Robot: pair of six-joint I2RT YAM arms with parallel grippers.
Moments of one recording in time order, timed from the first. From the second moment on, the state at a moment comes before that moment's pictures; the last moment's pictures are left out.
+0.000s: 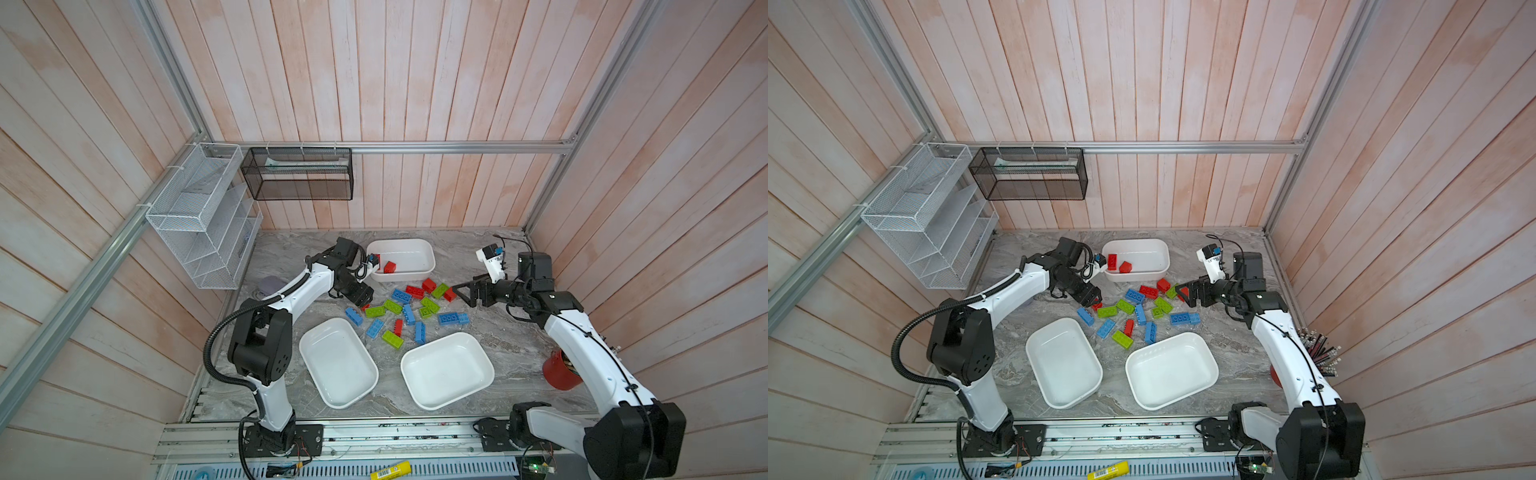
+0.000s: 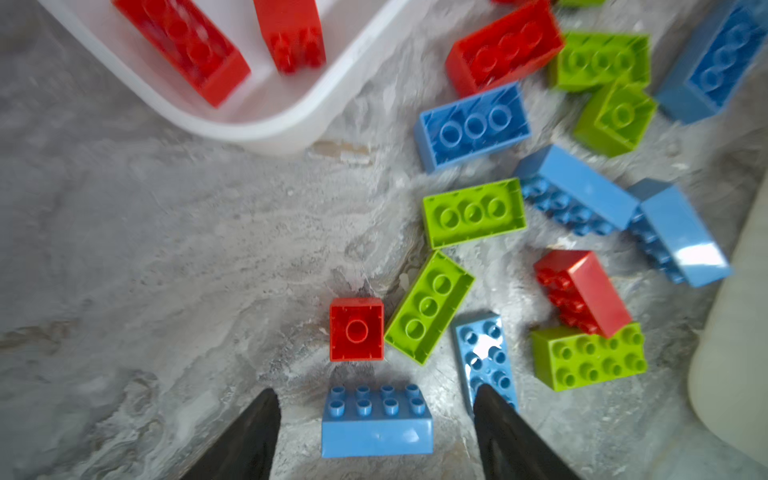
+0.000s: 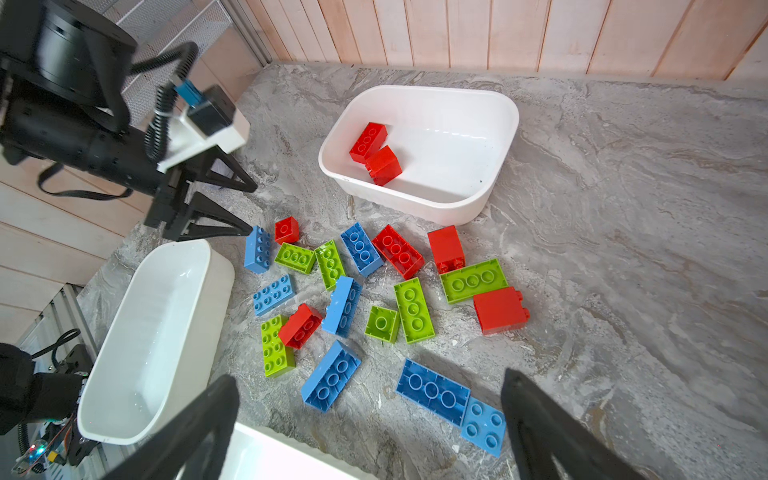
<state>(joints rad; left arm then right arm) -0.38 1.85 1.40 -0.75 0.24 0.37 0.11 1.18 0.98 -0.50 -0.63 -0.04</state>
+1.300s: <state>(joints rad) -0.36 2.03 1.41 -0.61 0.10 0.28 0.11 1.15 0.98 -0.55 -0.63 -0.05</state>
